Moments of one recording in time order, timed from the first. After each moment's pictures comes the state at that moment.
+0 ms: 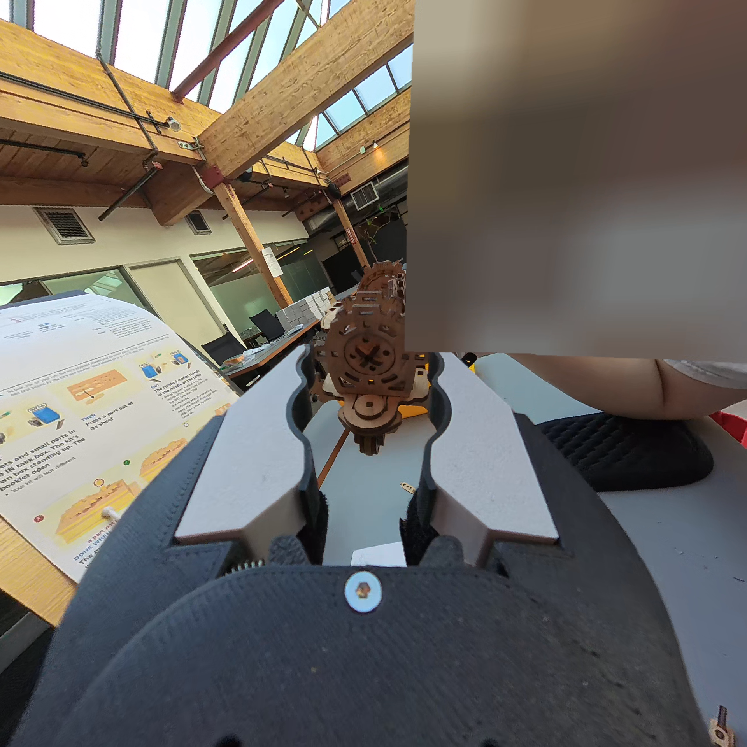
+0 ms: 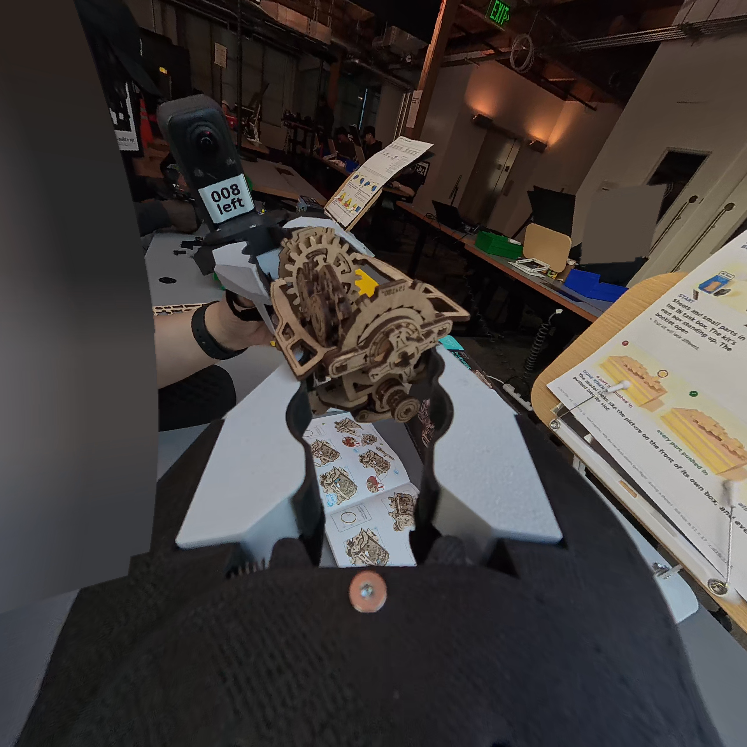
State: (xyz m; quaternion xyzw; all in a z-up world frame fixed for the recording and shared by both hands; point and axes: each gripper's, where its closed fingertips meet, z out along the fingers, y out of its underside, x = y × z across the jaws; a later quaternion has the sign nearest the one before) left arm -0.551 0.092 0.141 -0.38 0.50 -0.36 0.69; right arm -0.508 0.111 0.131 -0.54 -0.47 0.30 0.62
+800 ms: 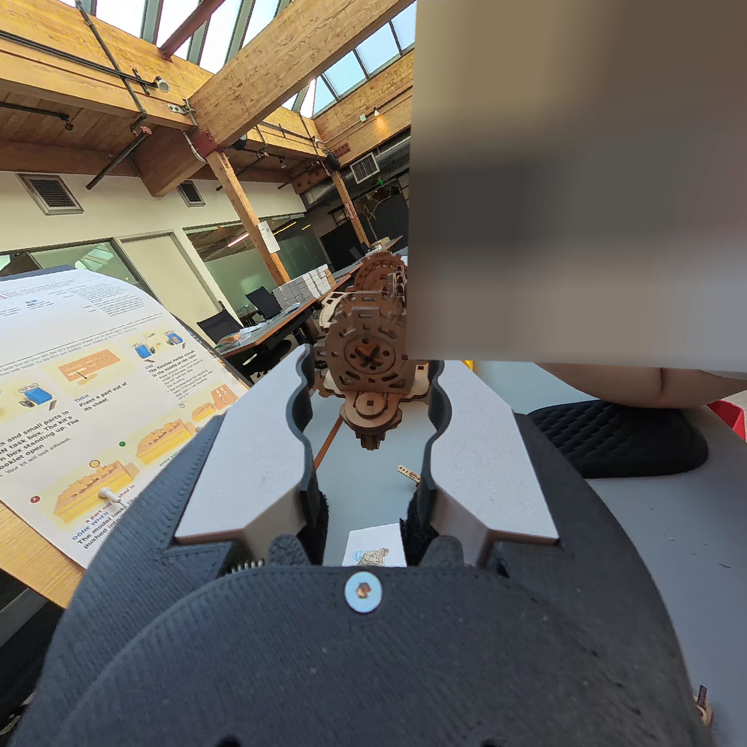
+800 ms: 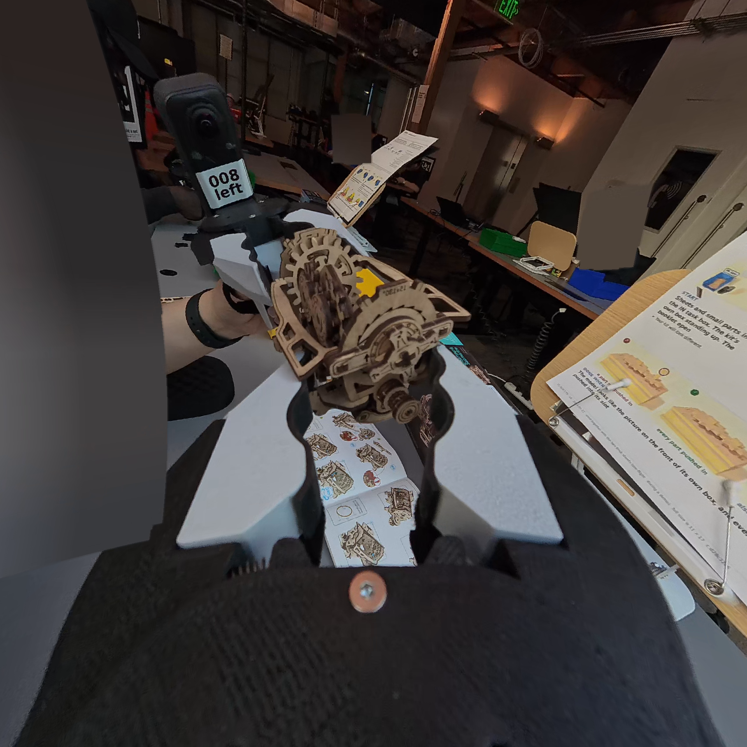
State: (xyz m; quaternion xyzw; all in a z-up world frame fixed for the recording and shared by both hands) left arm -0.547 0.097 0.135 -0.40 0.51 -0.35 0.67; right arm -0.505 0.115 0.126 -0.54 -0.48 0.30 0.62
